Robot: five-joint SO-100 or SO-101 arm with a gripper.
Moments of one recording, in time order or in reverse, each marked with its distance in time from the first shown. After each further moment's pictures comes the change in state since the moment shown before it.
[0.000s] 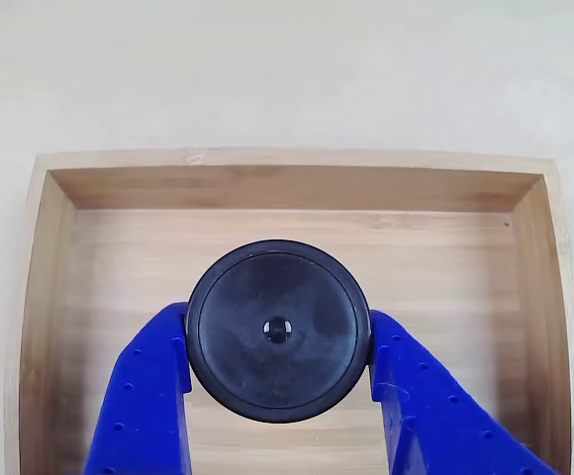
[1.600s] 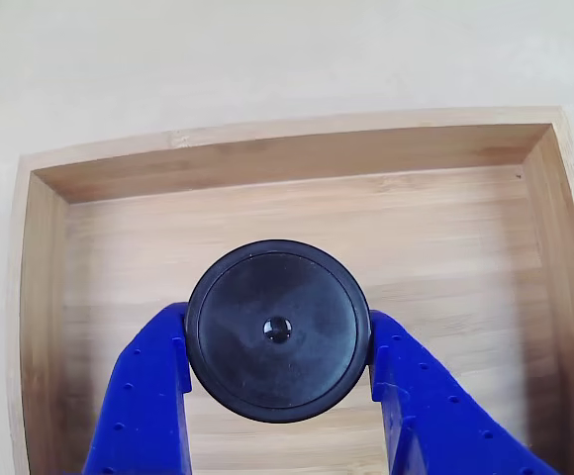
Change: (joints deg) arm 0.1 3.1 -3.8 4.6 -5.9
